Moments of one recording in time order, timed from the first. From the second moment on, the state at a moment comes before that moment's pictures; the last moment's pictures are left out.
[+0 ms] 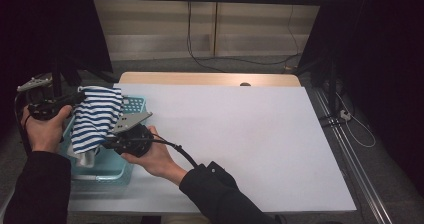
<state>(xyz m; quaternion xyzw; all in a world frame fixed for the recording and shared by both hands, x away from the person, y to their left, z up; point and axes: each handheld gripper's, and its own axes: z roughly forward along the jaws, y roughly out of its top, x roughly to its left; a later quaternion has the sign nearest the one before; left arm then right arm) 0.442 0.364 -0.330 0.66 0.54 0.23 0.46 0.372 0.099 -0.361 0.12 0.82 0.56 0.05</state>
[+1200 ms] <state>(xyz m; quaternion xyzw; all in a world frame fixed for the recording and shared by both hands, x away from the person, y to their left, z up) 0.458 0.359 -0.379 0.69 0.57 0.20 0.40 0.372 0.113 -0.405 0.13 0.85 0.52 0.04</state>
